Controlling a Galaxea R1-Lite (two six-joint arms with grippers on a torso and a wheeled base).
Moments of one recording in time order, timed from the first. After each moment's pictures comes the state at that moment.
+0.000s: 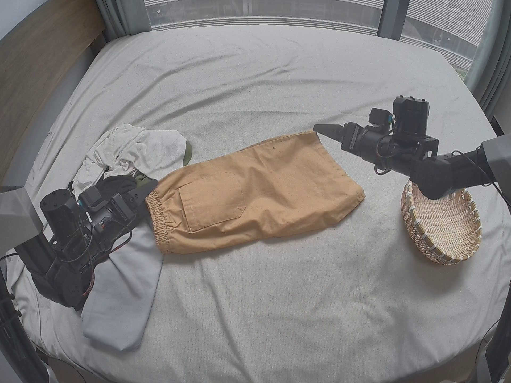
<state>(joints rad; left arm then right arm) -0.06 2.03 -0.49 -1.55 -0.40 -0.71 0.31 2.08 -1.39 -0.57 0.29 0.42</state>
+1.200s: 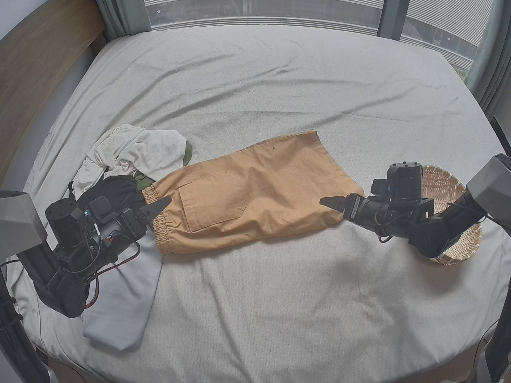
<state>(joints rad) -0.11 2.03 -0.43 -1.55 -0.41 -0.63 0.33 2.11 -0.98 -0.70 0.19 0.55</state>
